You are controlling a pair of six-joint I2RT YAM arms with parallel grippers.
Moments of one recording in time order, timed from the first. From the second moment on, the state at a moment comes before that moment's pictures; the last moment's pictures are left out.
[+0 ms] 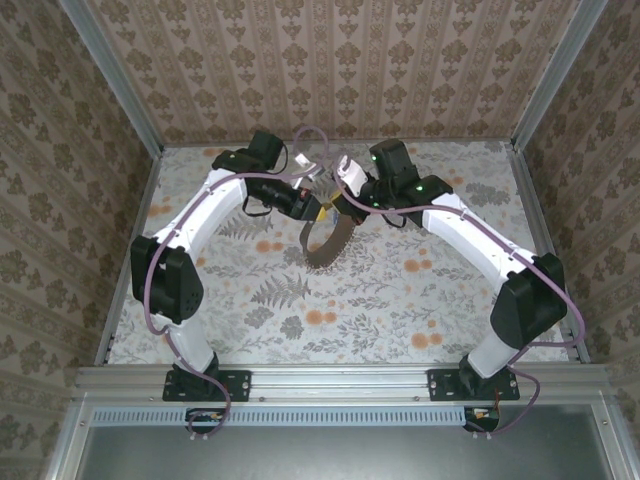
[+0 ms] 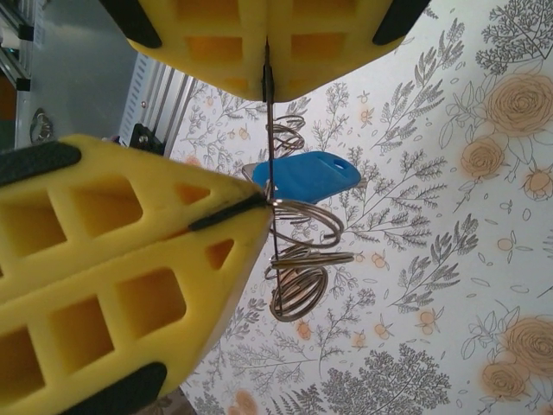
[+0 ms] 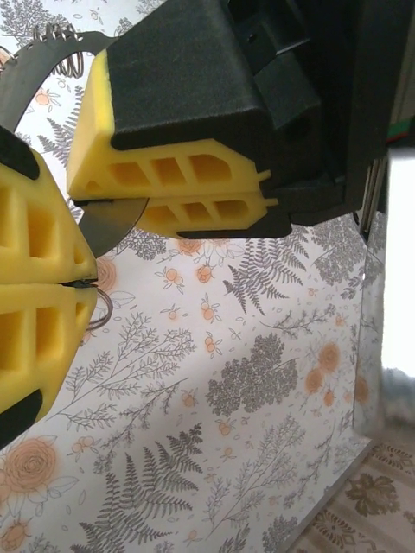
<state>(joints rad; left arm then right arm) -0.47 1.80 1.68 -1.03 0.88 0.16 0.48 1.62 1.45 -0.50 -0.44 -0.34</state>
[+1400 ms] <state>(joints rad) -0.49 1.69 1.60 -0.89 0.91 0.09 0.33 1.54 1.27 -0.17 -0.82 0.00</state>
